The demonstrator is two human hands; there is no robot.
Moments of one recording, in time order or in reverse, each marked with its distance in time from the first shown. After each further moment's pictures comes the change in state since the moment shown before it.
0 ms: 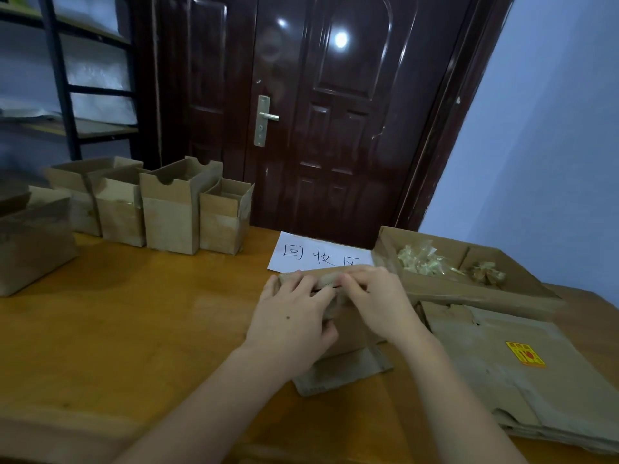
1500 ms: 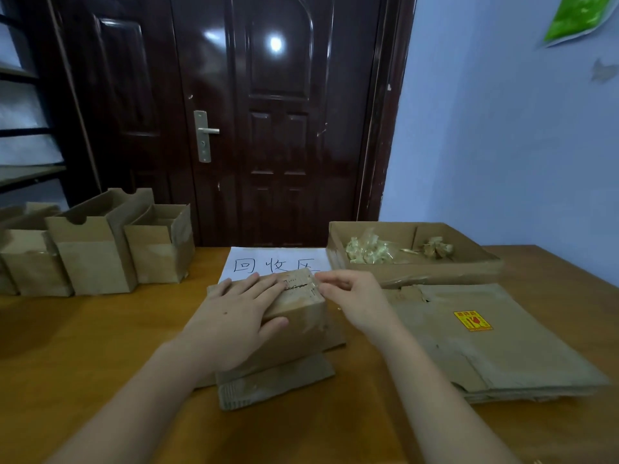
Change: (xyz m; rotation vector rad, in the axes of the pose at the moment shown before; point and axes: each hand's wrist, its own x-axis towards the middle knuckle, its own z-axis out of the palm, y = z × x) left_hand 0.048 -0.015 -0.001 0.123 -0.310 0.190; right_hand -0.009 0.069 -0.018 0.563 0.090 0.197
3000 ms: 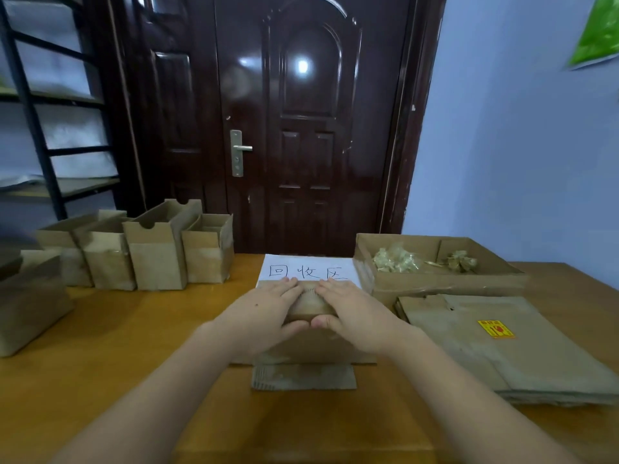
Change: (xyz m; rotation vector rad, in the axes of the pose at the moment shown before) left_hand -0.021 -0.025 -0.004 -0.075 0.076 0.051; right_hand -0.022 -0.041 0.036 -0.914 -0.345 -0.383
